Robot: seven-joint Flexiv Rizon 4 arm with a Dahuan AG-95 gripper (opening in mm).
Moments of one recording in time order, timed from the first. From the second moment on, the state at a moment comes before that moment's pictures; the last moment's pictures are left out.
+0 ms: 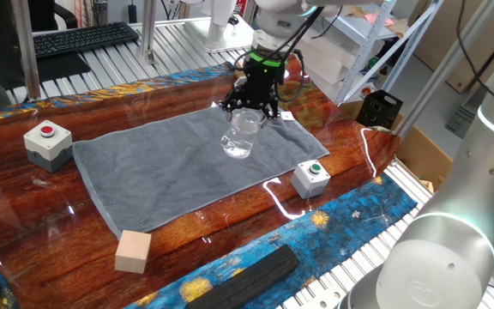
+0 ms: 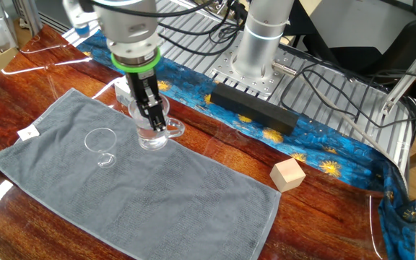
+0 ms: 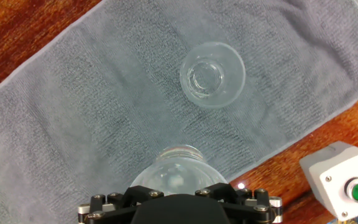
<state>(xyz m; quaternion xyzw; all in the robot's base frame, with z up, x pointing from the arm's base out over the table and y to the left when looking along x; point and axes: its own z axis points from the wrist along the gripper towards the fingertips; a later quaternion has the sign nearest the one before) 0.526 -0.077 0.155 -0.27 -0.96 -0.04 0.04</state>
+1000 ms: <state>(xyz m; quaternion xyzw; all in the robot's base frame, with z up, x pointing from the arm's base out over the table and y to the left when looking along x) 0.527 -0.097 0.144 -0.25 -0.97 -0.04 0.06</state>
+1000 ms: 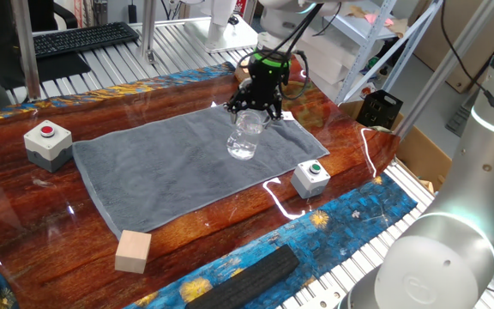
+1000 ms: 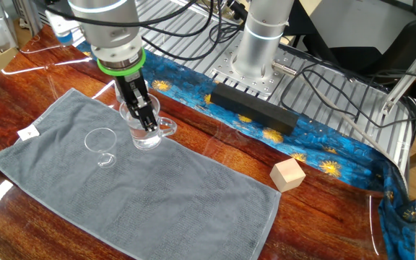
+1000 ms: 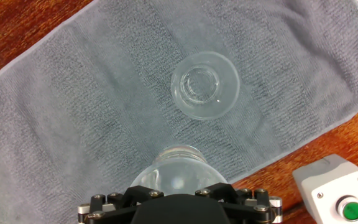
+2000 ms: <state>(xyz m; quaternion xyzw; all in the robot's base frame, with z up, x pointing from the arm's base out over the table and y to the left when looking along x) 0.526 -0.106 0.132 -0.25 -0.96 -0.06 0.09</state>
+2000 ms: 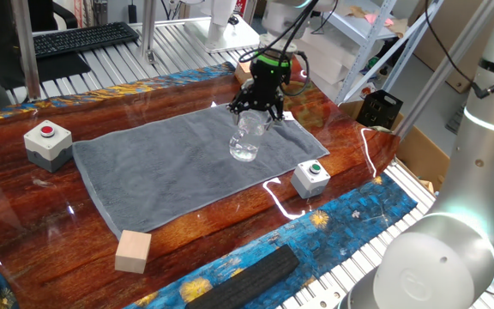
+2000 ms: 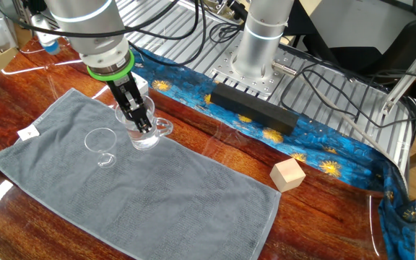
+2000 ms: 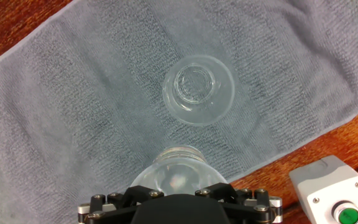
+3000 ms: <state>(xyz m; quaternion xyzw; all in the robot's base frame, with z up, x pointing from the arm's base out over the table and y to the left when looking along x) 0.530 -0.104 0.124 -0.25 -0.95 -0.07 0.16</state>
